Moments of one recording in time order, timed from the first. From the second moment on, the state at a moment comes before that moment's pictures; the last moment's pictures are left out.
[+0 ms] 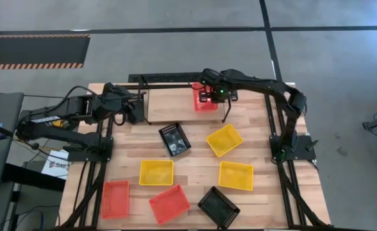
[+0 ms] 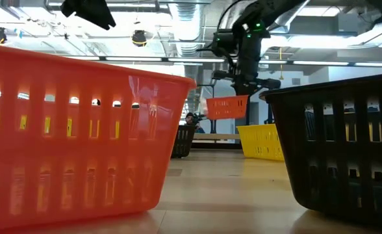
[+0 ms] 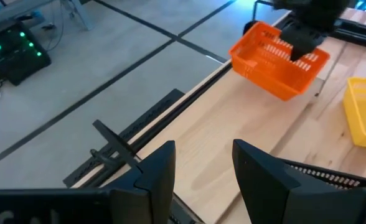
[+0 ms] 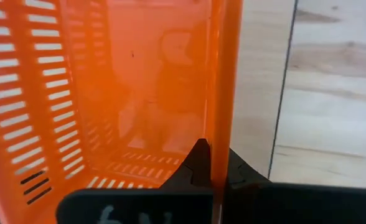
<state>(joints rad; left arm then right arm) 0.11 0.90 1.12 -0.90 -0.64 -0.33 -0.51 1.85 1.55 -0.99 0.06 0.98</state>
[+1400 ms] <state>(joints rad) 0.17 0.90 1.12 -0.90 -0.58 -0.32 -0.38 1.85 1.85 -0.91 0.10 0.89</state>
